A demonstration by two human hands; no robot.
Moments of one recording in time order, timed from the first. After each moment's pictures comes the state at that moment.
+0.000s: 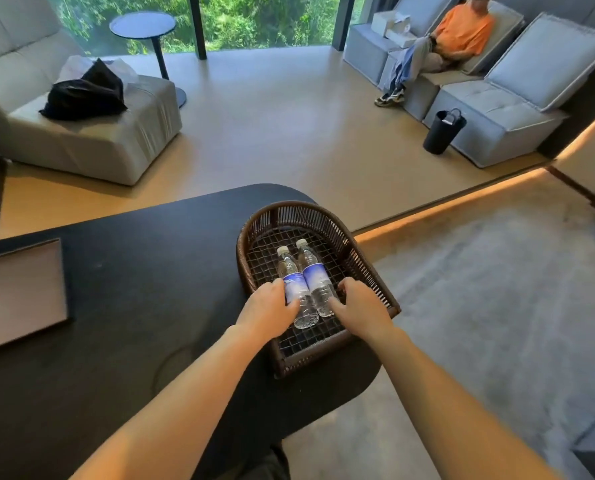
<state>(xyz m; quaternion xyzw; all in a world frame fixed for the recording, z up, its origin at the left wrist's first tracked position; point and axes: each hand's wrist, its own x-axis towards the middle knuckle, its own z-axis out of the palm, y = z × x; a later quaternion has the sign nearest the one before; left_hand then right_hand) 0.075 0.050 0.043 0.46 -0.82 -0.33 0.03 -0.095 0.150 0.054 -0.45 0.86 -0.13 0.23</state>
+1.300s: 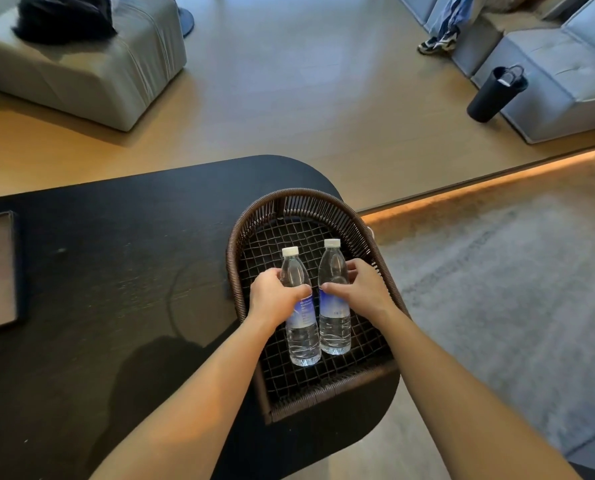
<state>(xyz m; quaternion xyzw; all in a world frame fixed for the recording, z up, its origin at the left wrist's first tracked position) 0.002 -0.030 -0.031 0.60 -0.56 -0.56 0.13 -0.180 0.040 -0.022 -0.37 0.81 -0.25 0.38</state>
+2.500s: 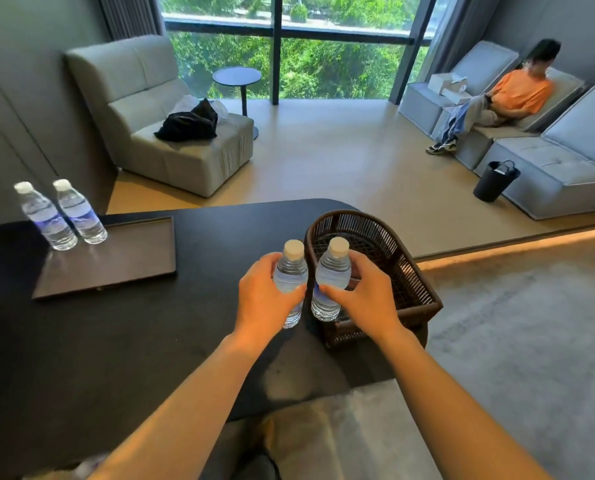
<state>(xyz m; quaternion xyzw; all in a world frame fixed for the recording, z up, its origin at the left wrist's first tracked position) 0.246 0.150 0.125 0.51 -0.66 -0.38 0.41 0.060 0.203 0.125 -0.56 0.67 -0.44 0.19</state>
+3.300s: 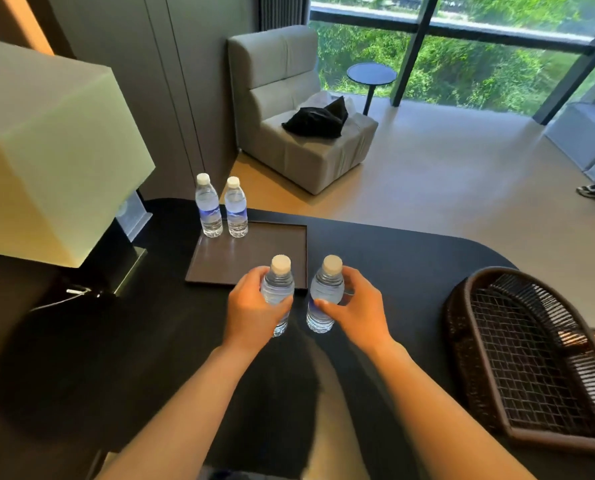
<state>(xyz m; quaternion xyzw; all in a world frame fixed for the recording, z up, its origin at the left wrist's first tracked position) 0.532 0.016 0.087 0.63 -0.57 -0.28 0.45 0.326 0.005 0.088 -0.62 0.62 -0.36 0.32</state>
